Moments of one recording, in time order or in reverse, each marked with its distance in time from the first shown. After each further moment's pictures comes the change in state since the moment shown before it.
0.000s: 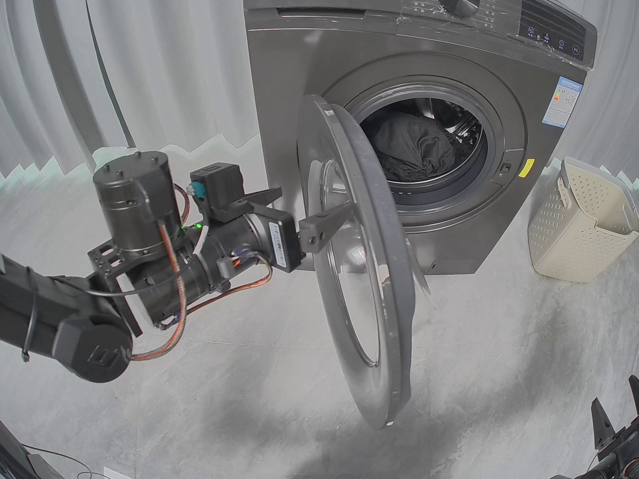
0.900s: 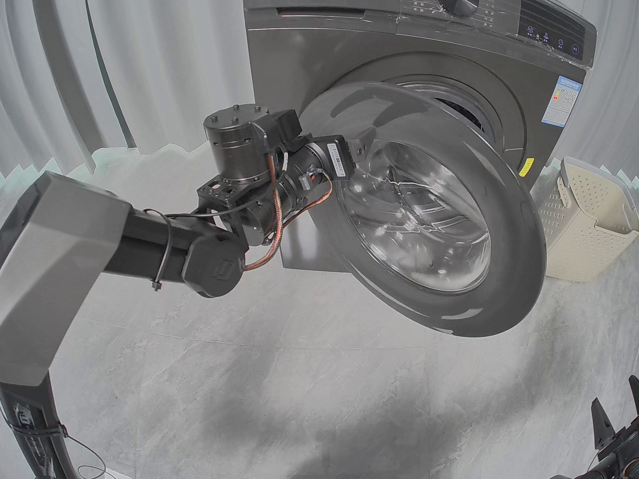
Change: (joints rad) left arm 0.027 0.400 -0.617 0.045 0.153 -0.113; right arm 0.001 0.000 0.000 0.000 0.000 0.001
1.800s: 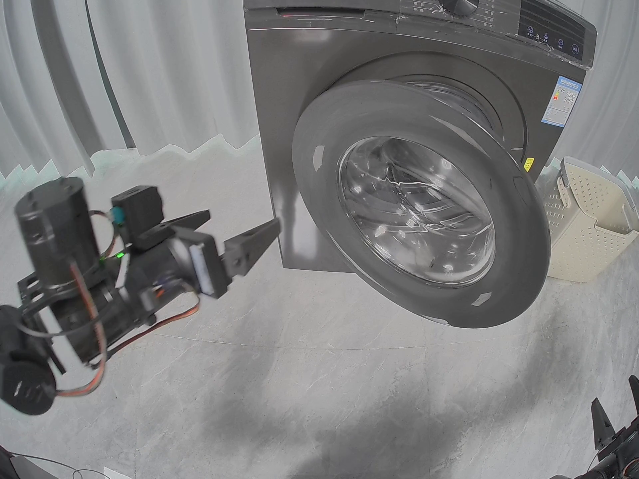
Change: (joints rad) left arm -0.001 -0.636 0.822 0.042 0.004 0.072; right arm 0.001 0.000 0.000 0.000 0.000 0.000
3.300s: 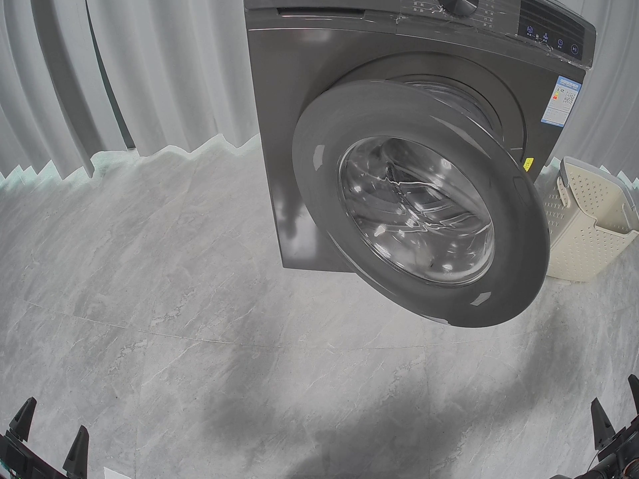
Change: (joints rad) left arm 0.613 -1.461 0.626 0.816 -0.109 0.178; right arm -0.003 0.000 0.000 -0.006 0.018 0.002
